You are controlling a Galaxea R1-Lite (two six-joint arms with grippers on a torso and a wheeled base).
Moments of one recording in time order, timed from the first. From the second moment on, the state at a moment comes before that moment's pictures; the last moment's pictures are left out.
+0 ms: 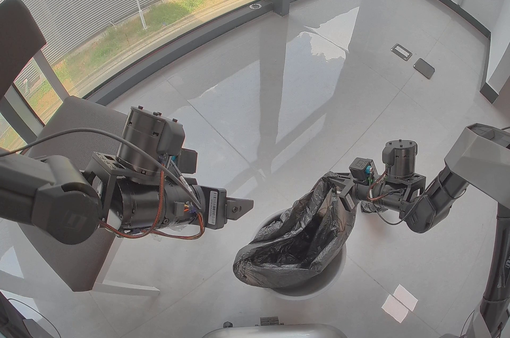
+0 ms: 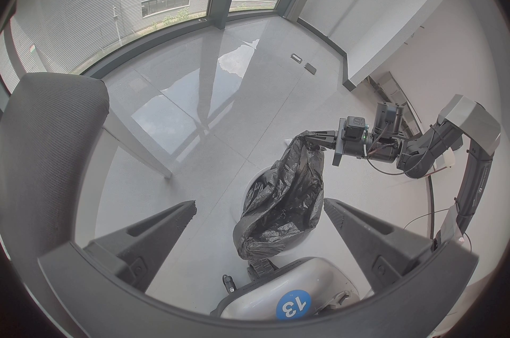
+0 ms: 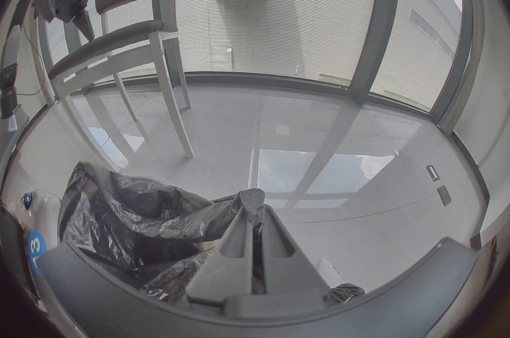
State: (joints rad) left arm -0.64 1.69 -0.95 -0.09 0.01 -0.27; right arm 0.30 2.23 -0.90 -0.96 0.25 -0.46
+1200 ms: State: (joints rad) left arm -0.65 1.69 -0.93 -0.10 0.01 -0.23; right arm 0.29 2.23 -0.95 -0.97 0.19 -0.34
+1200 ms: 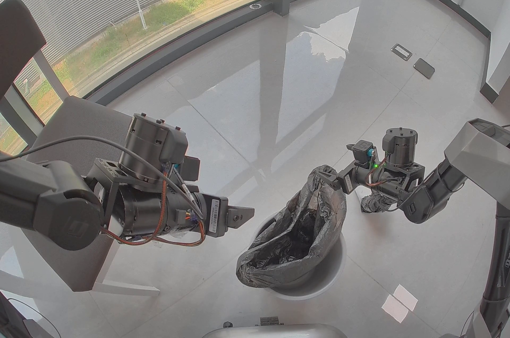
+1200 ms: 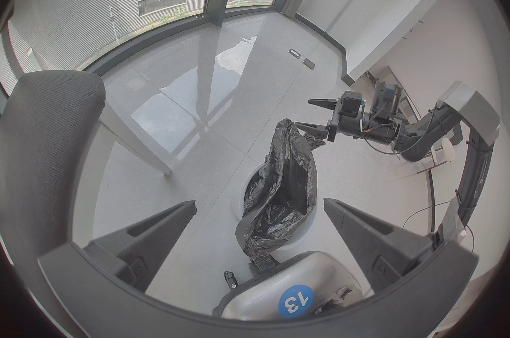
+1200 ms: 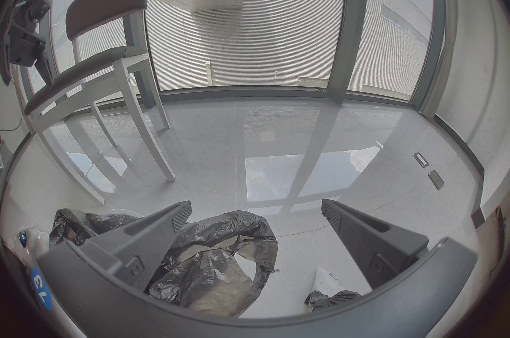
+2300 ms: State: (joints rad) left arm -0.71 2.17 -1.41 0.01 0.11 0.15; right arm 0.24 1.77 -0.25 -1.09 0.08 -0.28
